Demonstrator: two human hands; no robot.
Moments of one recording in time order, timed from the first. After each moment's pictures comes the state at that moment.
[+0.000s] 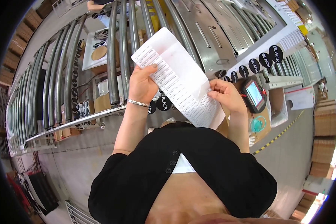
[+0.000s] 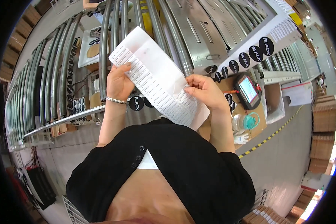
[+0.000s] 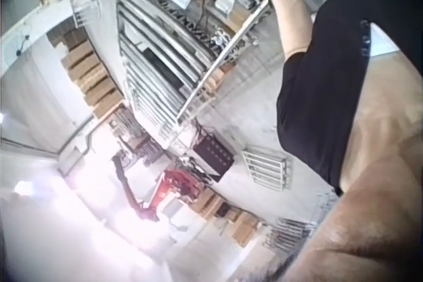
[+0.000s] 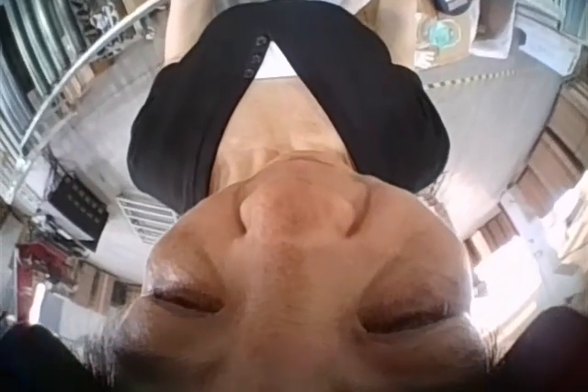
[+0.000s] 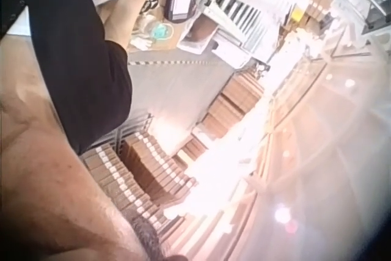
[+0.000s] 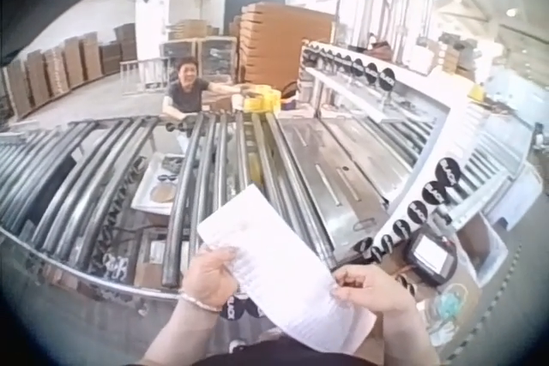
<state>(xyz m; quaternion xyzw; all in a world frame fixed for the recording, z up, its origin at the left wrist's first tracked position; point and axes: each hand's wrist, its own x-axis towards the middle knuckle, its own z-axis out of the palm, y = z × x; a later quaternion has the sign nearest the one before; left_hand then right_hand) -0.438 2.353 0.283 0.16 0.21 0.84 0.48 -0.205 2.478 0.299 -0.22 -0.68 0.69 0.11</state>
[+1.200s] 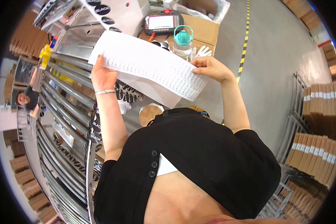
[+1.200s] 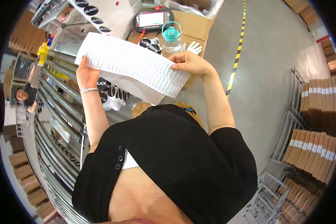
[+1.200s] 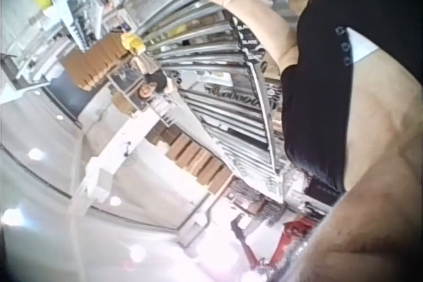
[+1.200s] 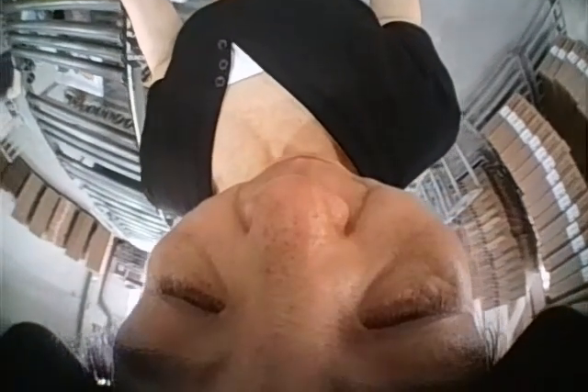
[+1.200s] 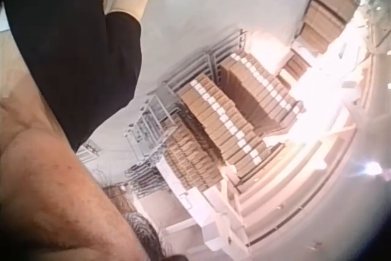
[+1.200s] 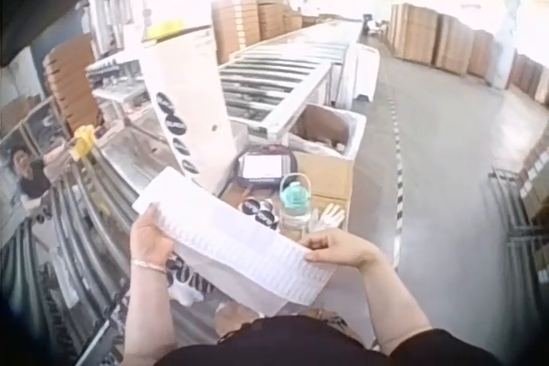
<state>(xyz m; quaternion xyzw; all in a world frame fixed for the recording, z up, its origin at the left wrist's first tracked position) -0.149 2.427 0.267 0.17 0.28 0.66 0.68 0.183 2.337 0.232 -0.43 -0.55 0.64 0.33</state>
